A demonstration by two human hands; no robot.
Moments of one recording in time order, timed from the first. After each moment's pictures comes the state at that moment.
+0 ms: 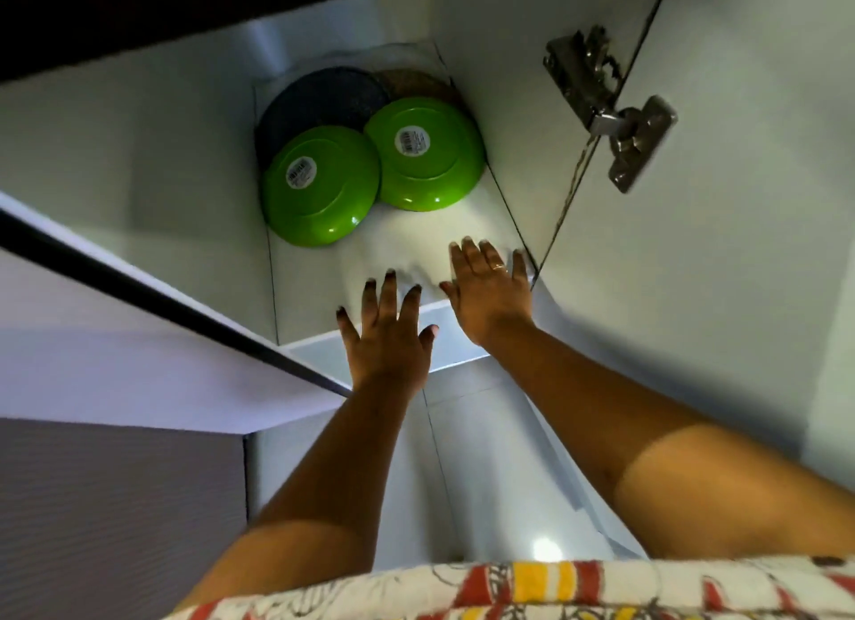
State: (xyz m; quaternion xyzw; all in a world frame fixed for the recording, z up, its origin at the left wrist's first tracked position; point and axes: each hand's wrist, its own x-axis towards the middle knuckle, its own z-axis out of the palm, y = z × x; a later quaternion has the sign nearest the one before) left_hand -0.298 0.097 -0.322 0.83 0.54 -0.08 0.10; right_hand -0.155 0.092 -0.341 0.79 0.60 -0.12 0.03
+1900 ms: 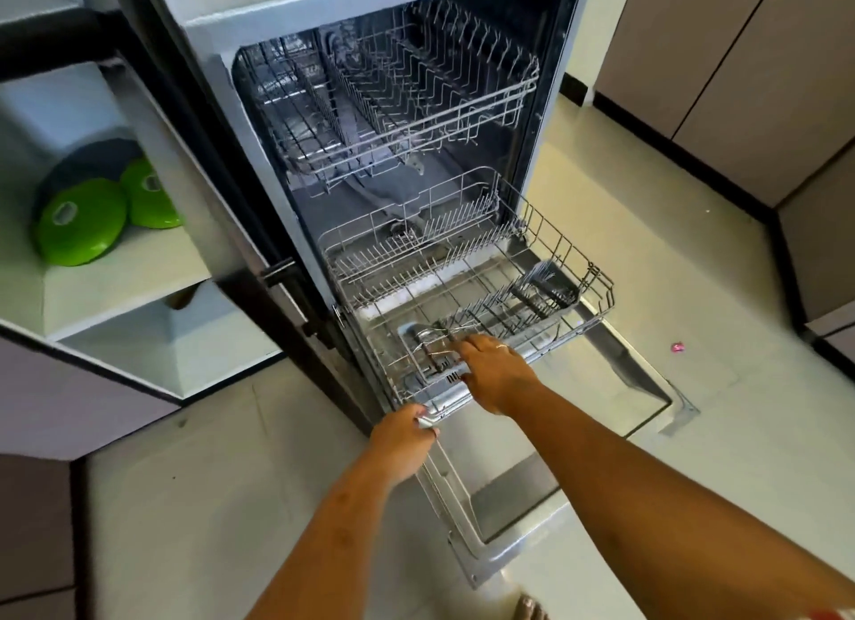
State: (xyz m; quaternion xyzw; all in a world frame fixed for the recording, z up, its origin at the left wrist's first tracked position) left_hand -0.106 -0.329 -0.237 0.70 0.49 -0.17 0.49; right_hand 0.053 -0.375 -0.271 0.82 0.52 -0.24 -0.02
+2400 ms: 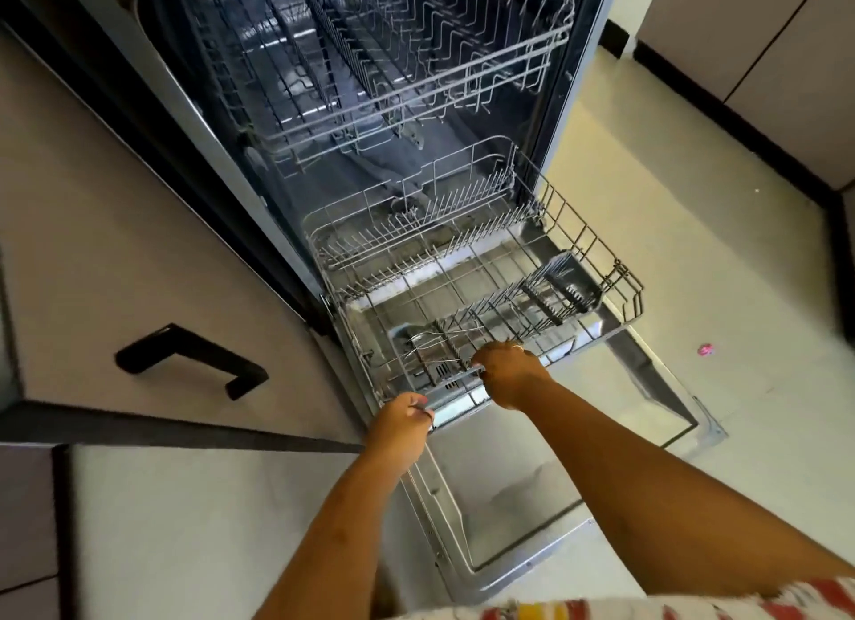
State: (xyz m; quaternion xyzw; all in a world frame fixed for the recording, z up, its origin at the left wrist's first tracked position) left_hand -0.037 -0.291 -0.296 0.62 0.57 -0.11 0.52; right_hand 0.131 -0.338 -0.342 0.81 0.49 -0.32 0.06
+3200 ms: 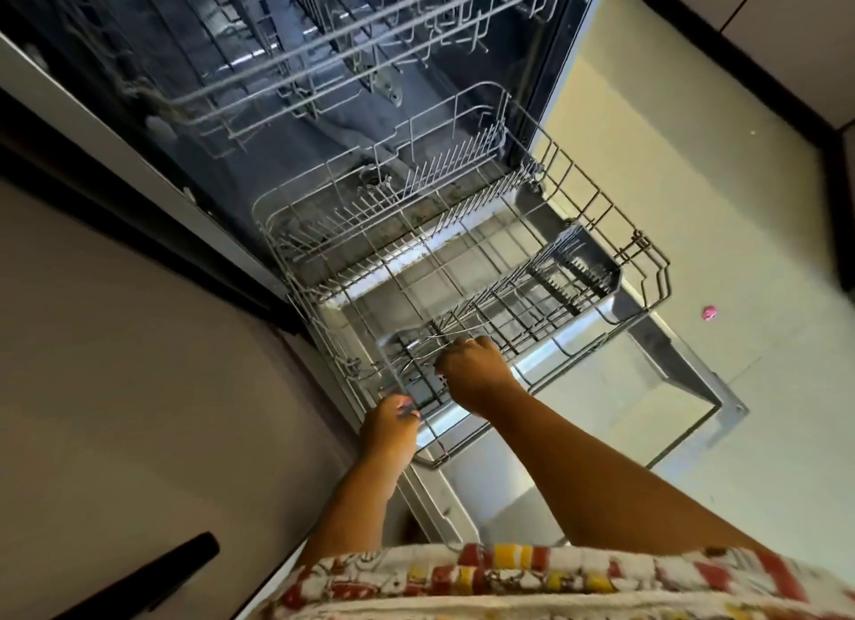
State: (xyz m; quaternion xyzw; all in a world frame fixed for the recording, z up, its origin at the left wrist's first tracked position) left_hand -0.018 -0.228 -0.392 0.56 0.60 -0.11 0.56; right_hand 0.114 -0.273 -0.418 0.78 0.58 -0.24 0.07
